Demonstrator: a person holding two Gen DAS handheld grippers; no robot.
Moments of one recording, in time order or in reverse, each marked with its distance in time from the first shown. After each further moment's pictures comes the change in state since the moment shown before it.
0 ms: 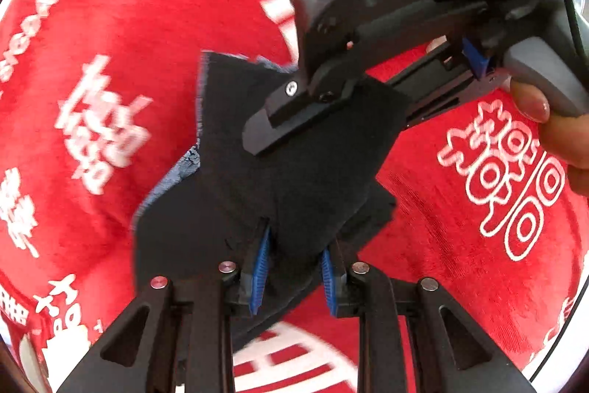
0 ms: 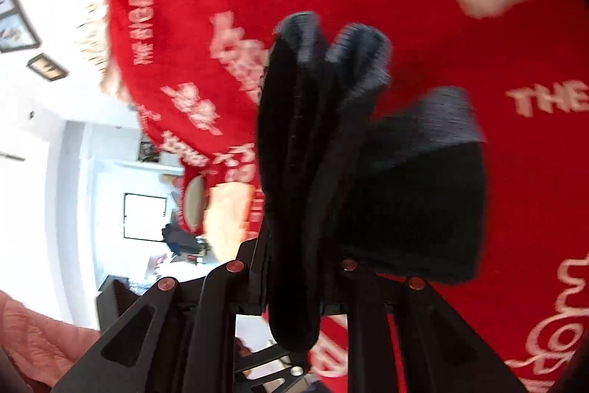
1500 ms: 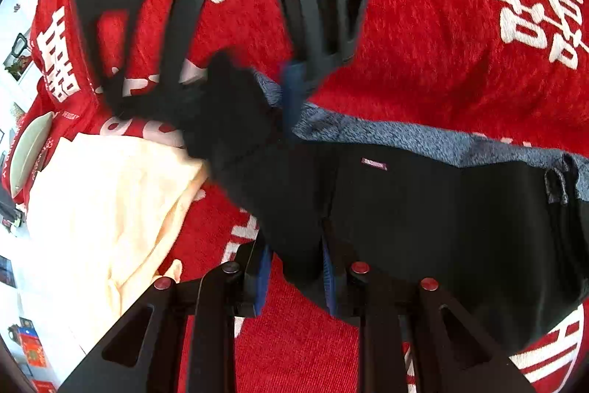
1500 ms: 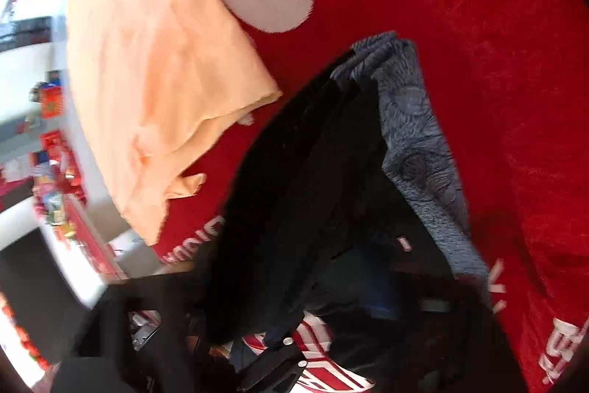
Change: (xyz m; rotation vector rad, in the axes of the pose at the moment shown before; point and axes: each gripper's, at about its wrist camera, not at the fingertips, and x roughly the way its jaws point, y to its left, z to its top) left arm 0.035 0.330 -0.219 -0.727 0.195 0.323; right arm 0.548 0.268 0.003 -0.557 1.021 -0.649
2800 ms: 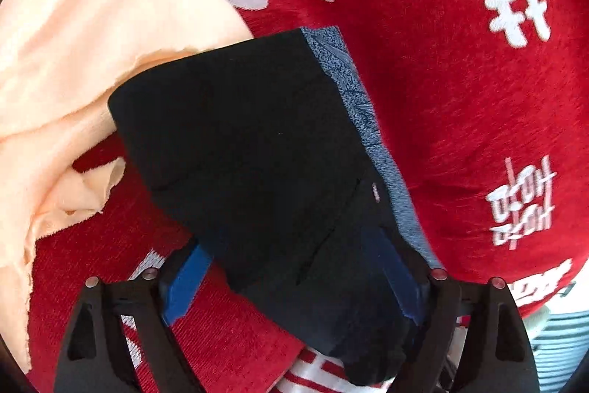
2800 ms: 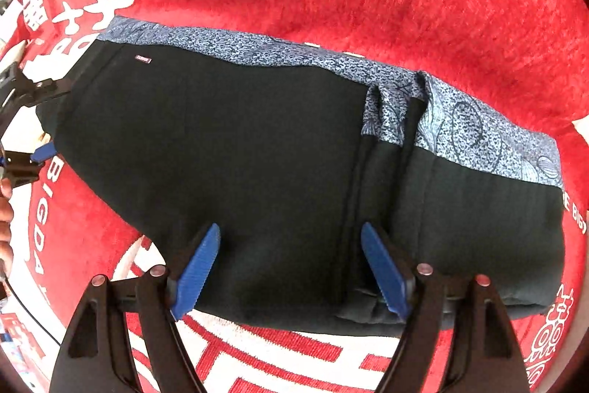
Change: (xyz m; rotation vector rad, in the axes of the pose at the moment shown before) left arm 0.069 0.105 -0.036 -0.744 0.232 -0.566; right arm 0.063 -0.114 -0.290 0.495 -0.649 -0.337
